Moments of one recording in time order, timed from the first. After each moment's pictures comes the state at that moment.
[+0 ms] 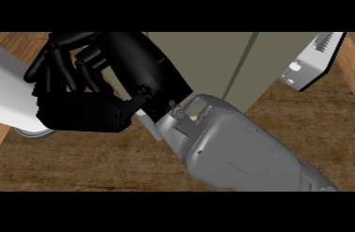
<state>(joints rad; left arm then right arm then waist) 0.44 1.17 -0.16 -1.57 1.28 -0.41 -0.80 -1.09 0.00 0.46 -1.50 -0.29 -0.30 0.45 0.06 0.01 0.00</state>
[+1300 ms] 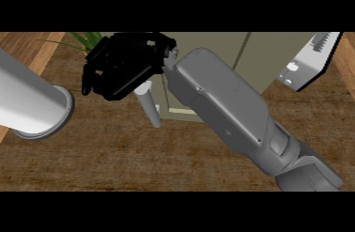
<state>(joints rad) 0.48 1.07 0.03 -1.49 1.24 -0.53 -0.65 -1.27 0.00 0.40 -0.82 -0.82 0.53 0.42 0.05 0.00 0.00</state>
